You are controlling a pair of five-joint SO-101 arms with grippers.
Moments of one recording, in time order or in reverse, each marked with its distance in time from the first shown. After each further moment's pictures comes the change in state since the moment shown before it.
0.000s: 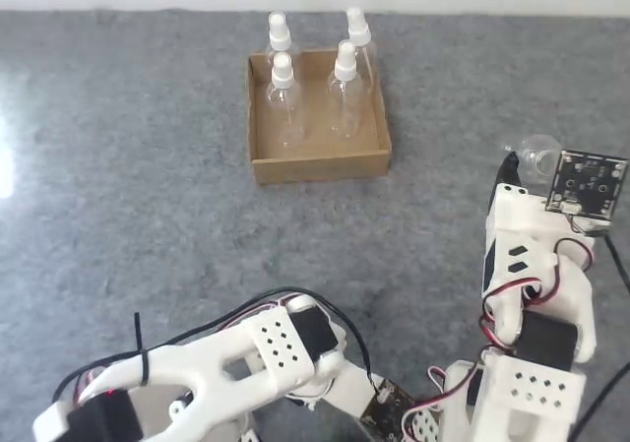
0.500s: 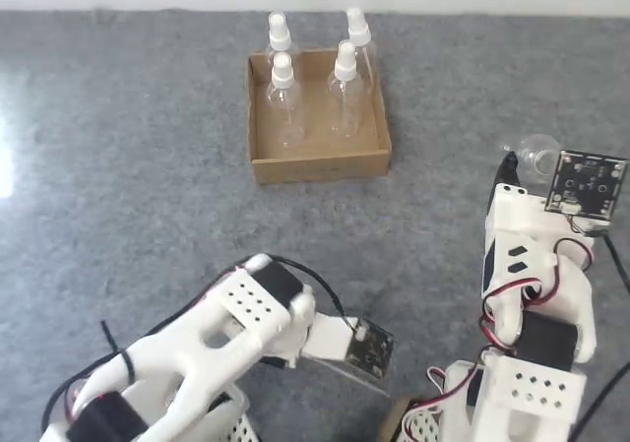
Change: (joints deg) left arm -19.3 0.0 -0.9 0.9 -8.2; right arm -0.2 0.0 0.0 0.0 0.0
